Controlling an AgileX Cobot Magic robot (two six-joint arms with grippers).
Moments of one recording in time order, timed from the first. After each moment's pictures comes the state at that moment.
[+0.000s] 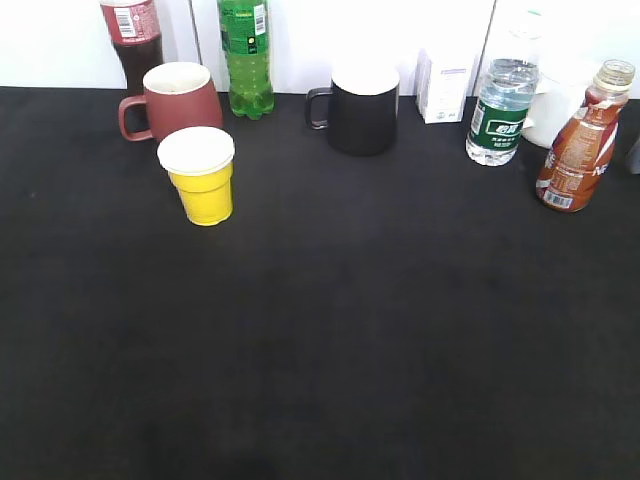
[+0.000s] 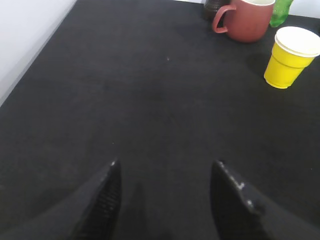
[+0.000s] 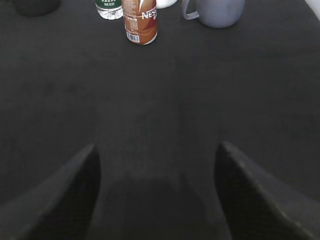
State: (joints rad) left arm -0.04 -0.01 -0.52 0.07 1.07 -0.15; right arm 0.02 -0.01 -0.50 0.02 1.04 0.03
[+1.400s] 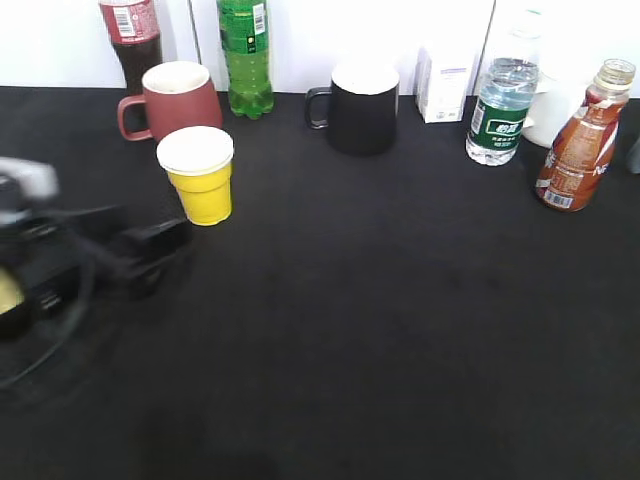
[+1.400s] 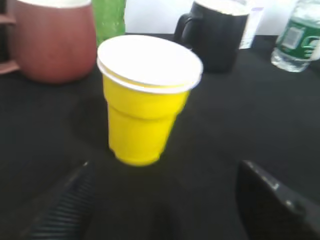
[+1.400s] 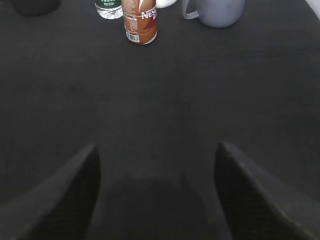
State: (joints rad) left arm -0.39 1.73 -0.33 0.19 -1.07 -0.23; right arm 0.02 -0.01 -0.50 0.02 1.04 0.03
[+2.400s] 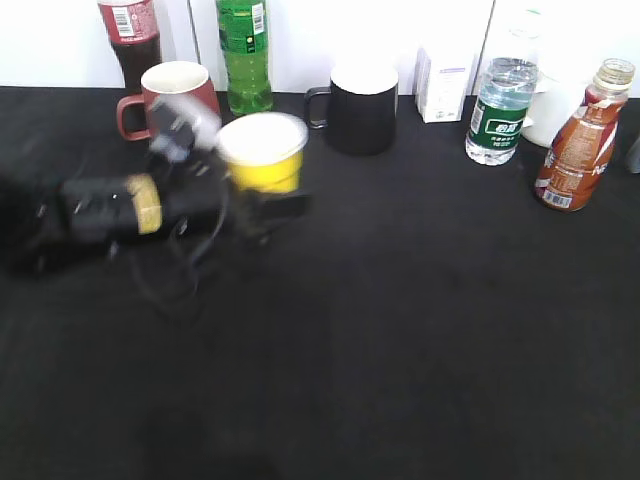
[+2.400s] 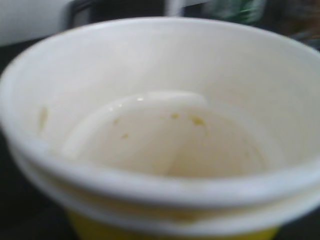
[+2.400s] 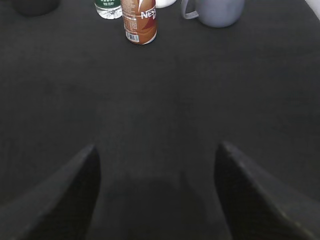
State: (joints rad) left arm -0.39 2.00 -0.89 0.88 -0.92 -0.50; right arm 0.02 -0.01 -0.50 0.02 1.04 0.03
